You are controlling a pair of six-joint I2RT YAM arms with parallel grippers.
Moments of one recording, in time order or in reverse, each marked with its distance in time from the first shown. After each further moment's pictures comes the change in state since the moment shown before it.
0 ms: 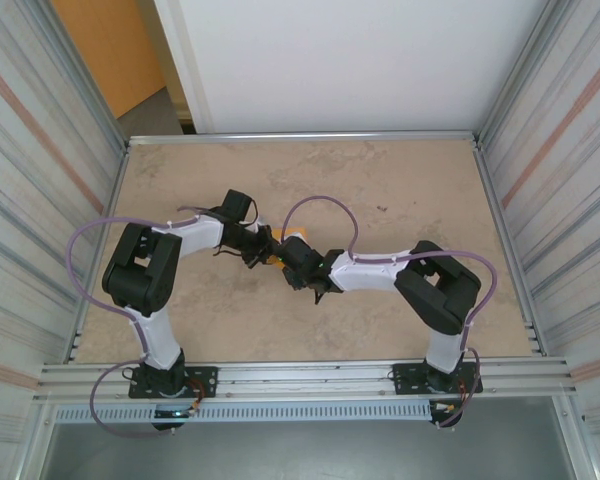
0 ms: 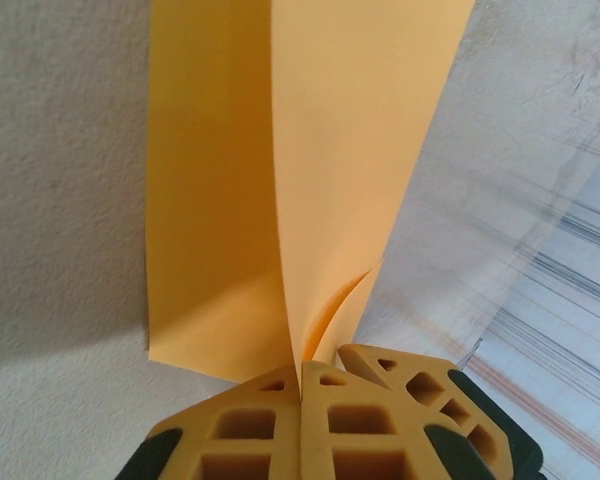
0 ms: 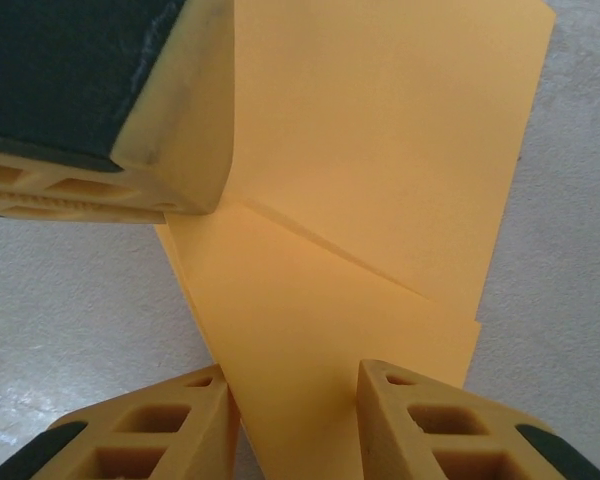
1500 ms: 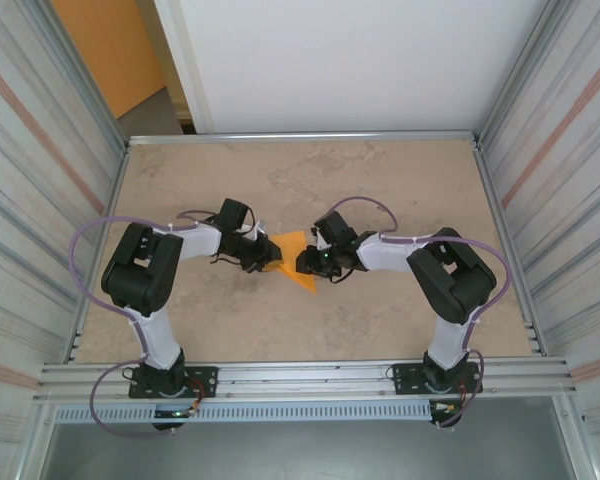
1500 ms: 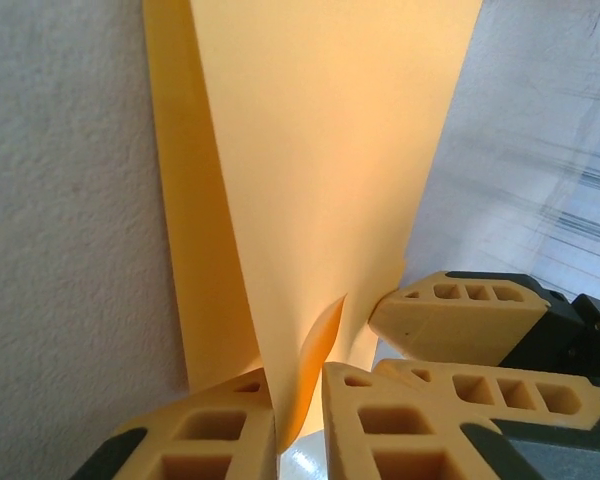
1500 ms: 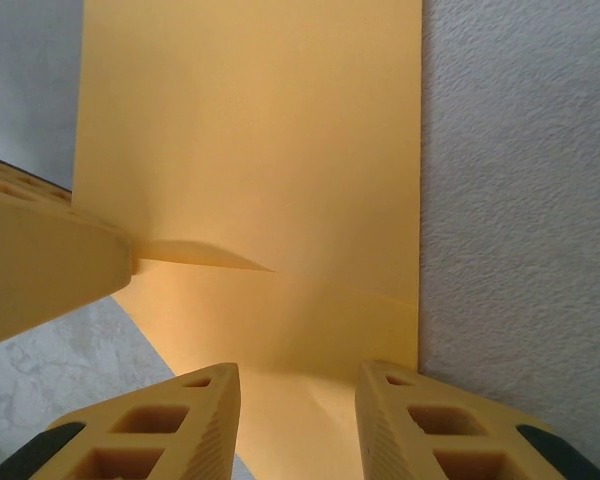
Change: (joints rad) left arm 0.011 -0.002 -0.098 0.114 0.035 0.141; right arm -0.291 -0.021 -0.087 0.093 -0.648 0.369
